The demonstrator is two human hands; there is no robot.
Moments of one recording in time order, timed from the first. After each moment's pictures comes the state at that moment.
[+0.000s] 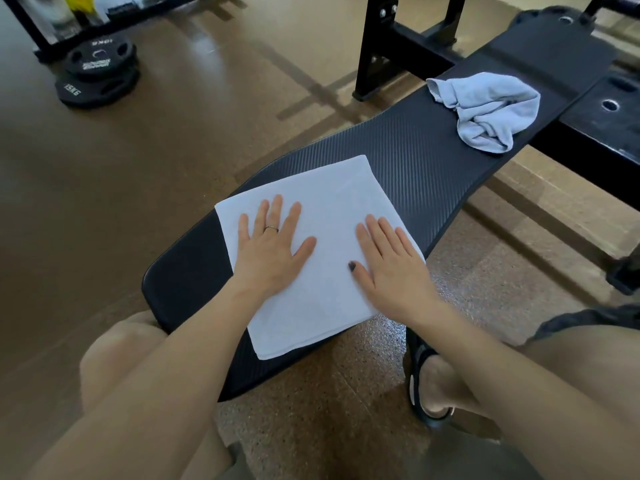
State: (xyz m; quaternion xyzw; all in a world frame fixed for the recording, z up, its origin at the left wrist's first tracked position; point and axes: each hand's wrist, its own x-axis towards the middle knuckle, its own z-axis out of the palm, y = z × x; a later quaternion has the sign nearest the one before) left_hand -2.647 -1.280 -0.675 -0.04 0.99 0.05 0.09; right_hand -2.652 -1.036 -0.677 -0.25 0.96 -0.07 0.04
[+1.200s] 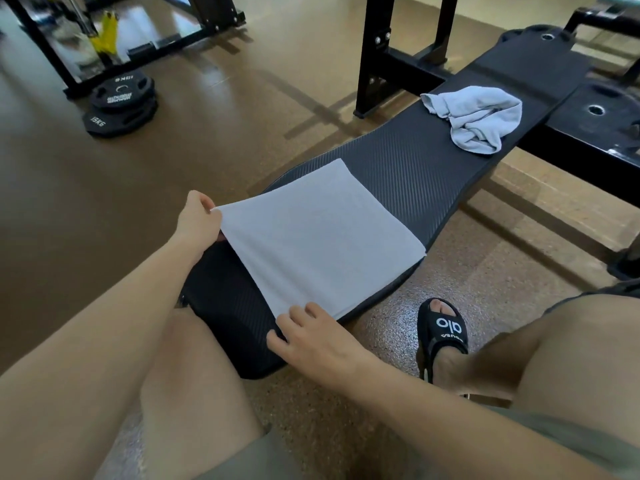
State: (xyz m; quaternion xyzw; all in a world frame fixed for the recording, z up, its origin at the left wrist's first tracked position) left_hand -2.643 -1.402 -0.604 -0.33 0.85 0.41 -0.02; right_hand -2.519 -1.138 -0.657 -0.55 0.83 -0.04 -0.04
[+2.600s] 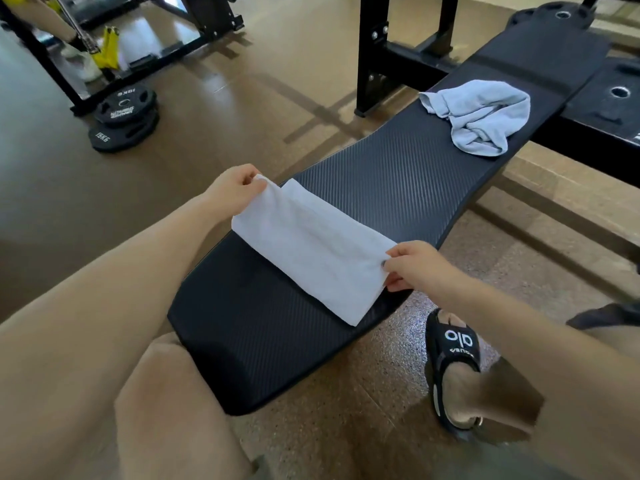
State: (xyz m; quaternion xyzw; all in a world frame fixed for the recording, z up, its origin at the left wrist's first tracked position) left_hand -2.742 -1.360 -0.574 -0.09 0.95 0.29 0.07; right_hand -2.670 -1.023 -0.617 0.08 0.79 -0.53 0.30
